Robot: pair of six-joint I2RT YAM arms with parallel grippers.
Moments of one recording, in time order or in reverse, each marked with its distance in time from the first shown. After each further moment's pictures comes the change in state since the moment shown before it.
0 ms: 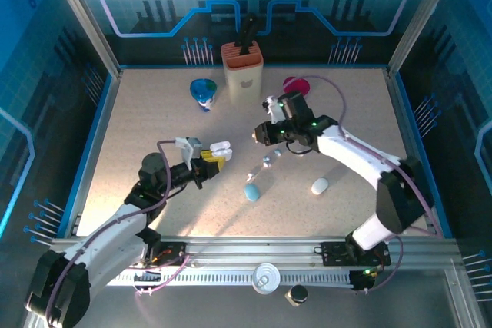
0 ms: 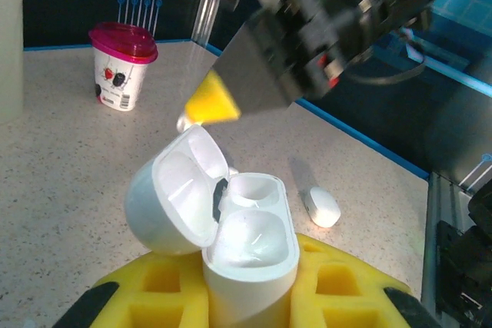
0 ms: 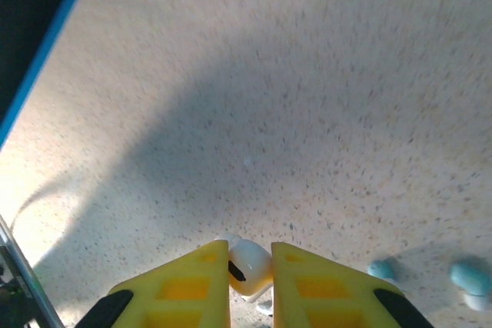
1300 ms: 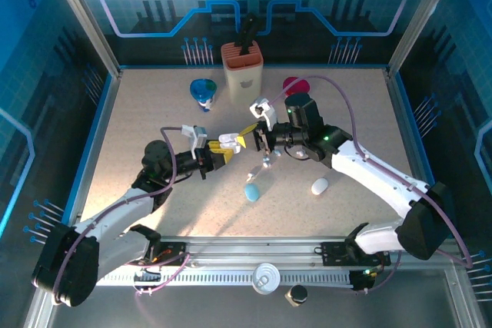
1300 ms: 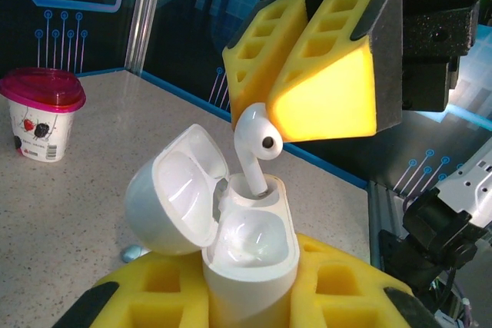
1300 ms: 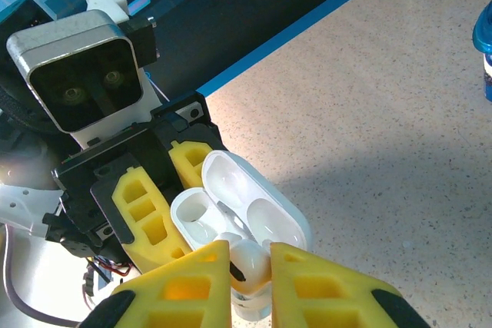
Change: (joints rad) left arm 0.008 0.185 0.105 0.209 0.175 -0.067; right arm 0.106 -0.167 -0.040 0.155 -0.272 -0.149
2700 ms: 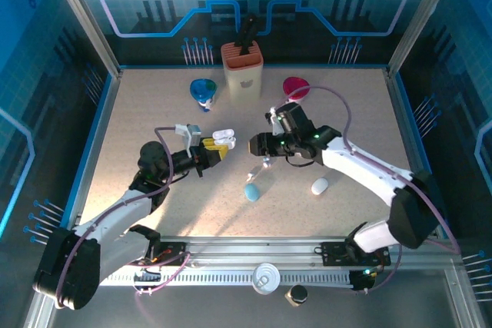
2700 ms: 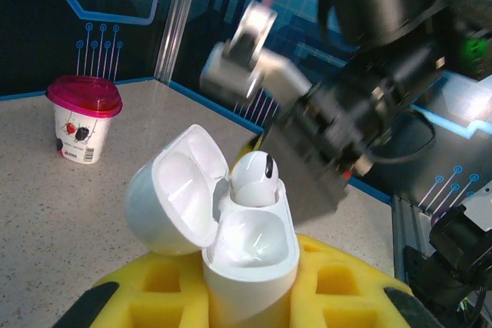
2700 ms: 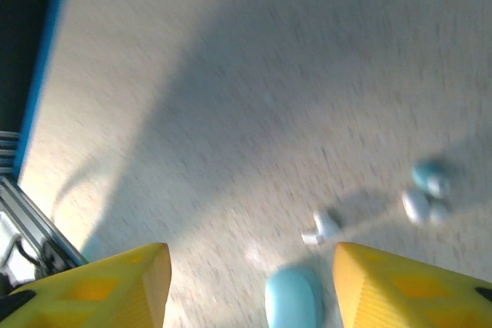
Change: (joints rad) left arm 0.051 -0.019 -0.023 0.019 -0.028 -0.008; right arm -0.014 0.126 -0.016 -0.291 0.314 0.395
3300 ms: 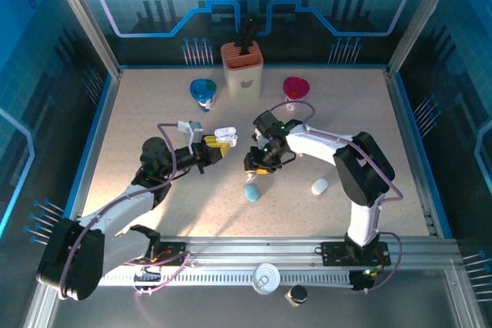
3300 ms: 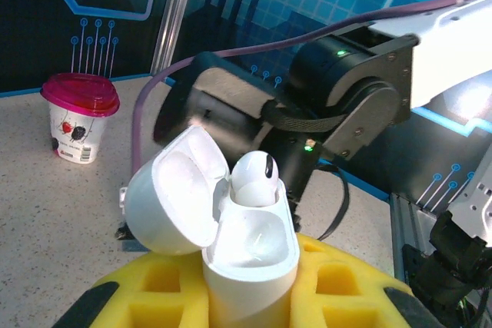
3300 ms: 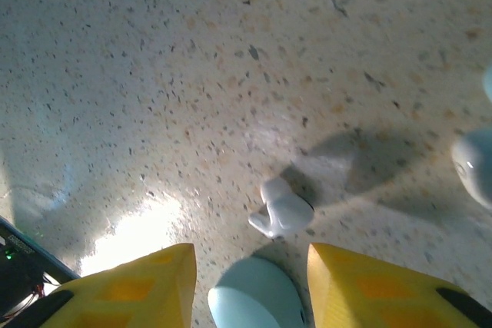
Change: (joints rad) left arm 0.008 0.061 0.030 0.025 0.028 0.000; right arm 0.009 0.419 0.167 -0.145 -0.141 0.045
